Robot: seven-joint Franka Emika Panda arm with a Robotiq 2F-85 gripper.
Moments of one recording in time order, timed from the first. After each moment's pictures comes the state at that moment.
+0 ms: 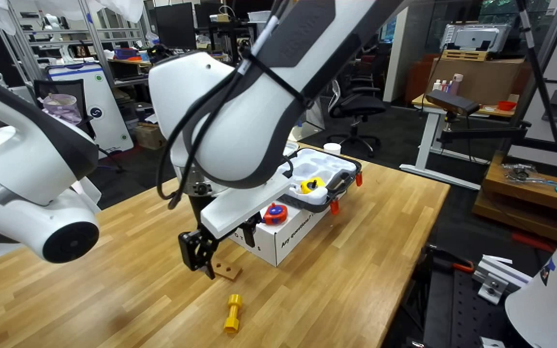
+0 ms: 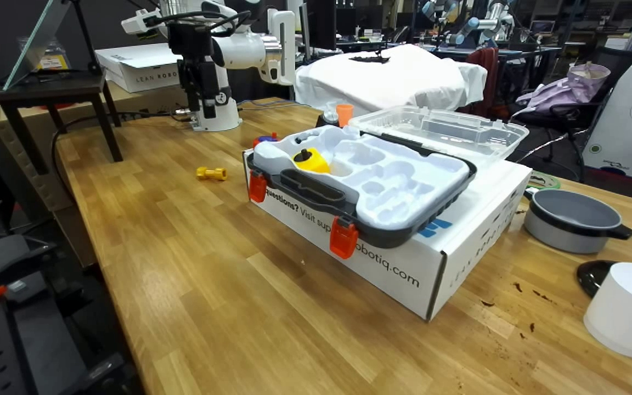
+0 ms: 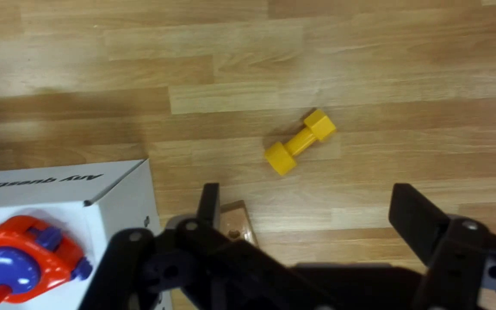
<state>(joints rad) 0.27 0.35 0.14 -2.06 -0.04 2.35 0.59</state>
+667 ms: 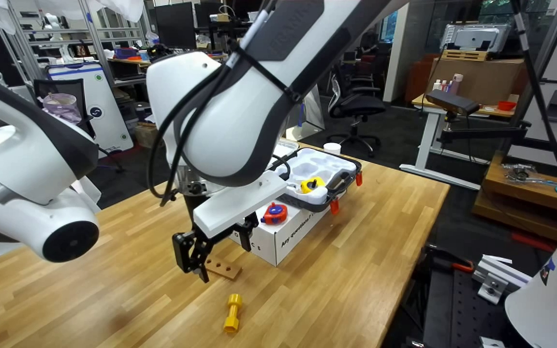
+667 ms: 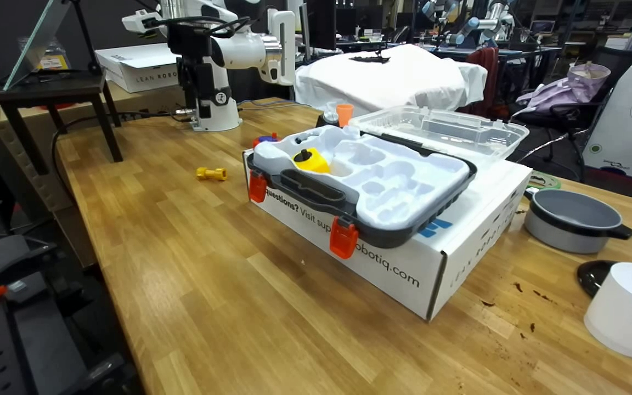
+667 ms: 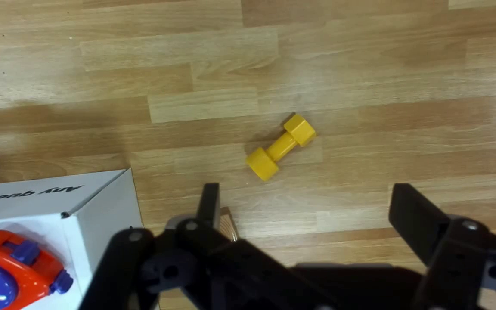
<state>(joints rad) 0.27 0.37 0.15 -2.04 0.01 2.34 0.58</state>
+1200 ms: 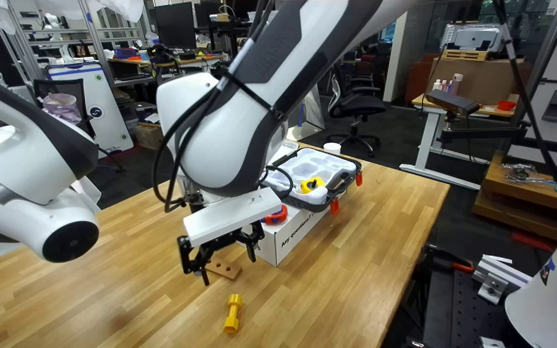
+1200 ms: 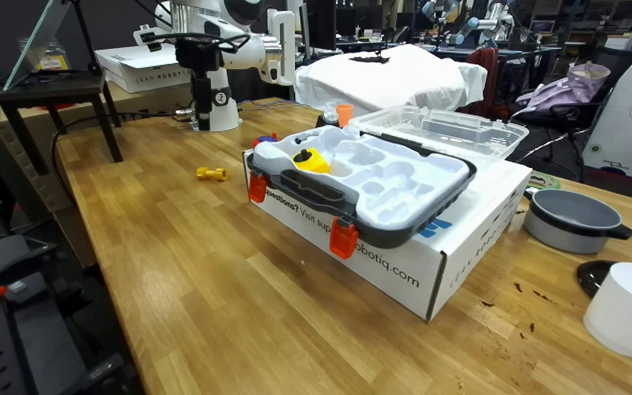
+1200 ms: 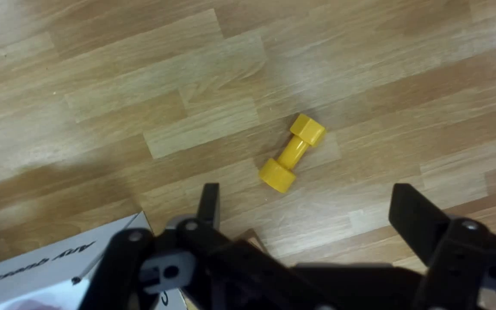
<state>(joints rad) 0.27 0.42 0.12 -2.02 0.07 2.36 0.75</state>
